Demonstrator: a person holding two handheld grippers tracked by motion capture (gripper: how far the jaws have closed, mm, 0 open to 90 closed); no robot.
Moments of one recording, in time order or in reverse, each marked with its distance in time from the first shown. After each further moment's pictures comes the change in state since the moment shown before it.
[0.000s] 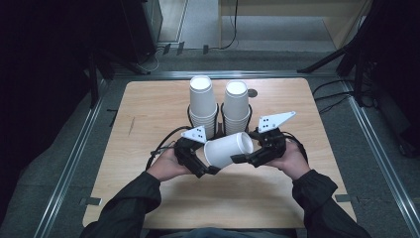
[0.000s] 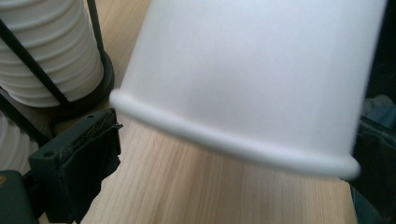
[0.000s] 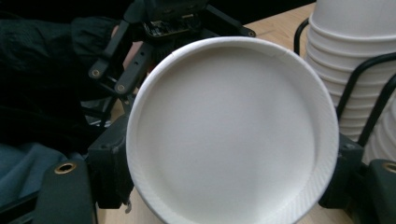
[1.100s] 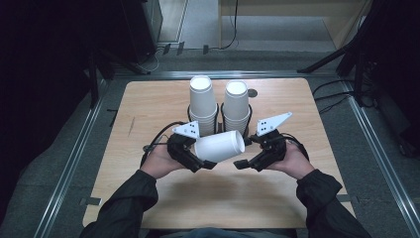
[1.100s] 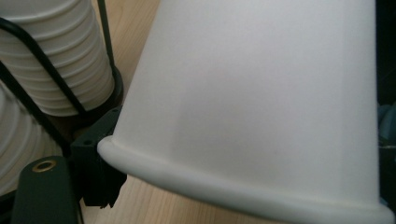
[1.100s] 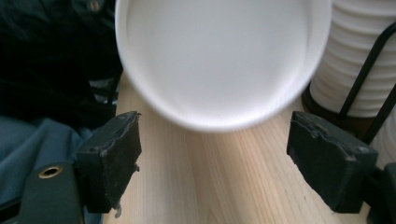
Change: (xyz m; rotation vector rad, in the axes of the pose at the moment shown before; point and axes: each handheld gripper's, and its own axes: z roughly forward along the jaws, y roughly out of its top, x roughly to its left) left arm 0.000 0.006 -0.028 -0.009 0.014 0.028; right arm -0.003 -0.008 0.001 0.107 0.032 0.012
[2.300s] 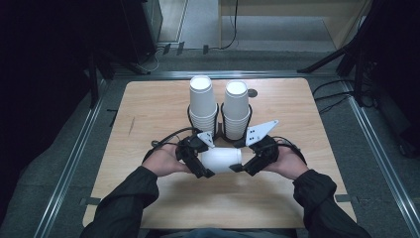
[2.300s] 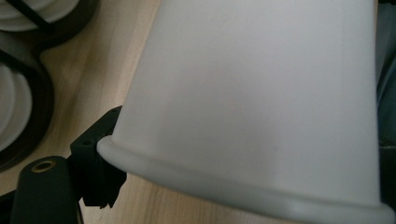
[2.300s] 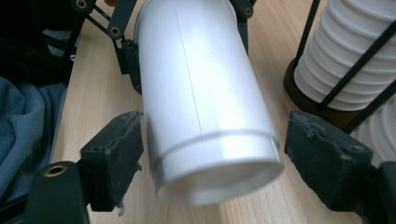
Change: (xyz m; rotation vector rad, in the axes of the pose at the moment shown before) left arm 0.004 0.002 0.043 0.401 -0.008 0.006; right arm 0.001 -0.003 0.025 0.125 -0.109 -0.169
